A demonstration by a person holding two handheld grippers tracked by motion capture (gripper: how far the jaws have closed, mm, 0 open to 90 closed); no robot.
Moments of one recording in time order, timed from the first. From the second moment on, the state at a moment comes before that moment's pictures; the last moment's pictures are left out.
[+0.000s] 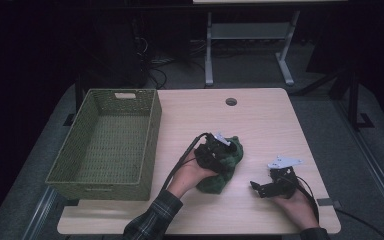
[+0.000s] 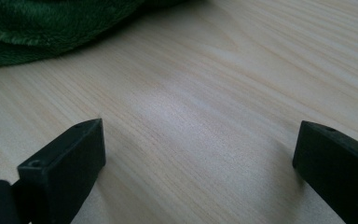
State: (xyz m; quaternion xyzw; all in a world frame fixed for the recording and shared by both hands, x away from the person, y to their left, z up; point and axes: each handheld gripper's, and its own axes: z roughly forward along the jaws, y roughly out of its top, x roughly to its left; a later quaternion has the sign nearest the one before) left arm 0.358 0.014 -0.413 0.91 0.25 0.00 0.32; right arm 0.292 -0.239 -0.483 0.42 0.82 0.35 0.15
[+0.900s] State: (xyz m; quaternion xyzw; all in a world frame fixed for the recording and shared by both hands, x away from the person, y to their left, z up) left arm 0.296 0.090 -0.409 0.89 0.25 0.08 0.37; right arm 0.293 -0.239 -0.483 0.42 0.82 0.35 0.16
